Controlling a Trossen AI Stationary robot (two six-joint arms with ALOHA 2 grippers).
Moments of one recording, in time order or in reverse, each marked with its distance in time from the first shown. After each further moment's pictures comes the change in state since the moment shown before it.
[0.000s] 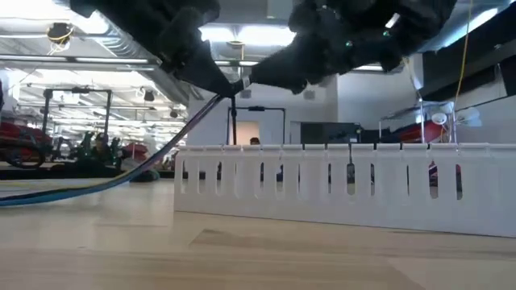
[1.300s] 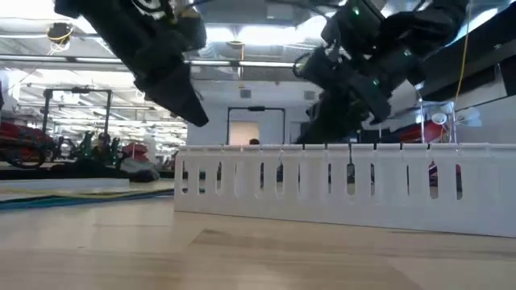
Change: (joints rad) left arm 0.000 0.042 -0.001 -0.203 0.035 -0.268; right arm 0.073 -0.012 -0.066 -0.415 0.167 0.015
